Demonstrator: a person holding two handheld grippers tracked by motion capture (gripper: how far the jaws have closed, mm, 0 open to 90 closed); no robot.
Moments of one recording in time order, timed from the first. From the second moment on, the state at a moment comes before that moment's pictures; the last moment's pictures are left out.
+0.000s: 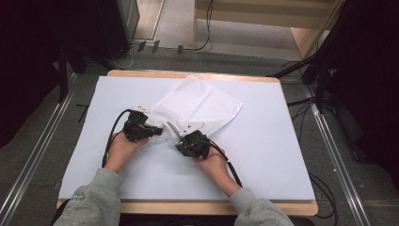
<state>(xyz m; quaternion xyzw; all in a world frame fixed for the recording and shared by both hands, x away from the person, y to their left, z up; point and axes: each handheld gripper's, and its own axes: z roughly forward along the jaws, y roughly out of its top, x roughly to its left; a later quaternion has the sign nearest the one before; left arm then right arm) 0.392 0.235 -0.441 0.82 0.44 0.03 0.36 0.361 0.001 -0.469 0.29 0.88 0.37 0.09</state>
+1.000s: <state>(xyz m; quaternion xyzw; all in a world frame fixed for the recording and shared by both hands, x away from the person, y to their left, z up) 0.385 0.239 -0.431 0.82 0.43 0.03 0.38 0.346 -0.080 -0.427 0.33 0.86 0.40 0.05</state>
